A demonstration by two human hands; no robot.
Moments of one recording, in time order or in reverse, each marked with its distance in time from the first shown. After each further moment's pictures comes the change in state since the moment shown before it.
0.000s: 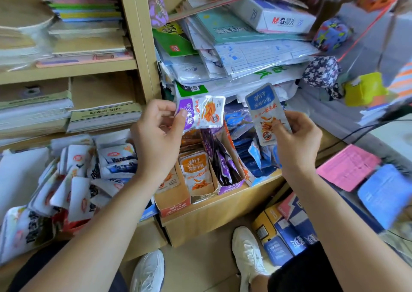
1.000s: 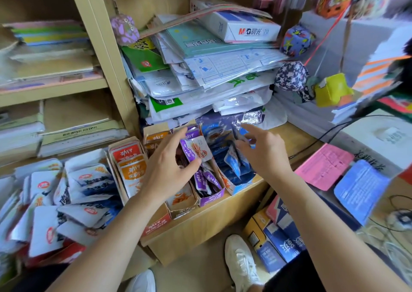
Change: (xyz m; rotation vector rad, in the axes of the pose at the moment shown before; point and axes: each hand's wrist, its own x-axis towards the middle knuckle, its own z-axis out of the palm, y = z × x) left_hand -0.027 -0.014 0.043 0.272 -0.565 -0.087; right_hand 0.020 0.023 -0.017 -0.632 -0.337 -0.353
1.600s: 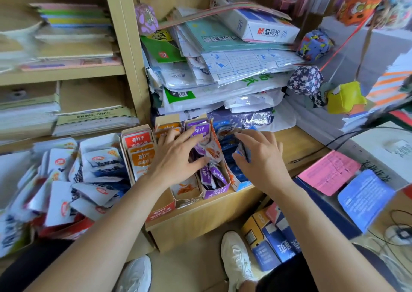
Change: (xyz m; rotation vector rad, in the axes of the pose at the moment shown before) left_hand 0.008 -0.020 0.001 0.496 -0.172 0.079; right_hand -0.025 -0.014 0.013 -0.190 -0.104 -0.226
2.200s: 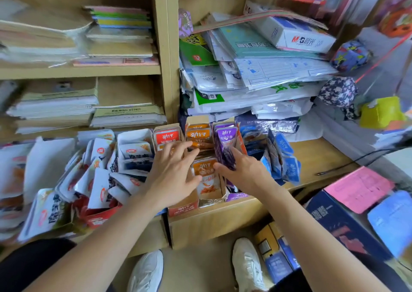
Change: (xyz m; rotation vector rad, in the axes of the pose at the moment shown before) left_hand -0.066 -0.032 -0.027 0.048 -0.054 -0.094; right_hand 0.021 -0.055 0.051 0.122 -0.462 0.118
